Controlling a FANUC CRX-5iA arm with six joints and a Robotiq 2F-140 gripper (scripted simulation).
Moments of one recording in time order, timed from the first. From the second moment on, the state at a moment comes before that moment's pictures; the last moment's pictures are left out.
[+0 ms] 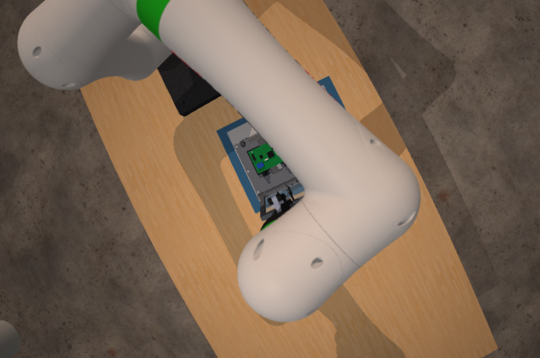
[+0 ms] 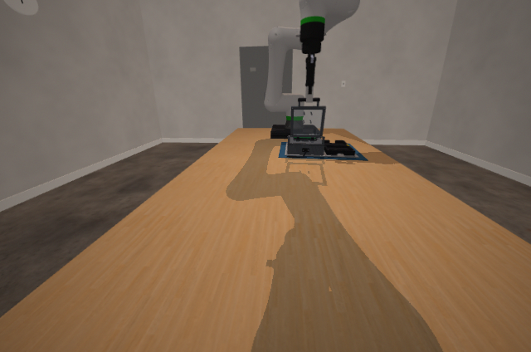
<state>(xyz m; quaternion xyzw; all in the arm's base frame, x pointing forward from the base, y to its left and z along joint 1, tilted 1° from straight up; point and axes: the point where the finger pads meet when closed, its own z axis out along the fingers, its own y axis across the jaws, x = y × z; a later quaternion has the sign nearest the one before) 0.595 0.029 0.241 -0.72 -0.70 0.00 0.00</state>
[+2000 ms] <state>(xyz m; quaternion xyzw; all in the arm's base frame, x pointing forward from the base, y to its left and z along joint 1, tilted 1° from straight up) 0.595 0.029 0.242 -0.72 -0.70 0.00 0.00</state>
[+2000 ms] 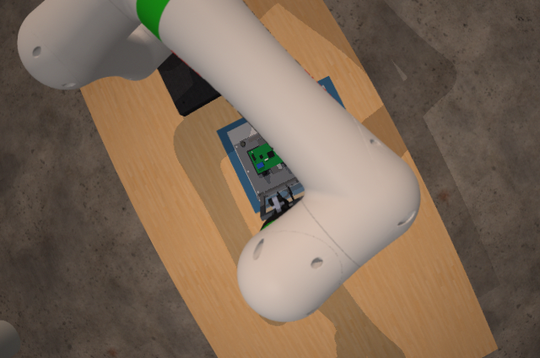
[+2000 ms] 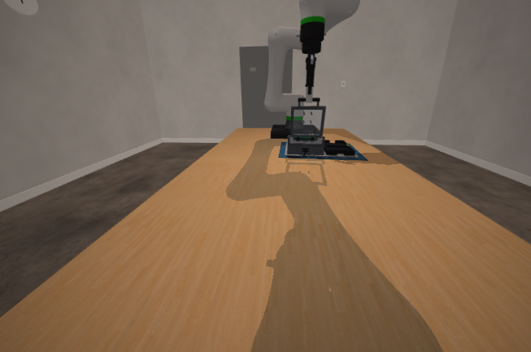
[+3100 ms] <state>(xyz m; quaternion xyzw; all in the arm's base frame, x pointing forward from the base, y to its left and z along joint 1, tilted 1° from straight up) 0.589 0.029 0.243 -0.72 -0.70 0.00 0.00</state>
